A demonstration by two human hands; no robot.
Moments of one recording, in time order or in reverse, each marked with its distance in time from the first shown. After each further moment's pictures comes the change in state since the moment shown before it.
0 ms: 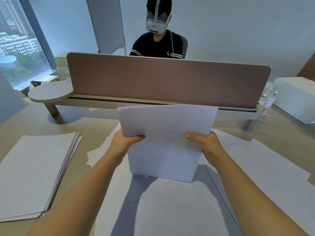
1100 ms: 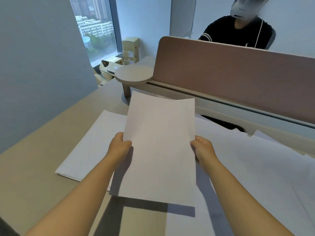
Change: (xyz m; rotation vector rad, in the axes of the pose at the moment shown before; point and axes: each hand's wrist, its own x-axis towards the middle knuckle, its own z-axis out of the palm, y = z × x) left_hand -0.026 -0.054 -0.216 0.269 0.556 -0.357; right_hand 0.031 0.070 0.234 -0.277 -0.207 0.273
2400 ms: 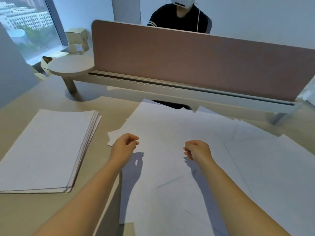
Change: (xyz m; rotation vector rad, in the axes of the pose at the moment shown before) left_hand -0.068 0.005 0.129 0.062 -0.327 0.240; right_hand -0.048 0.065 -0.127 0.035 0.308 0.151
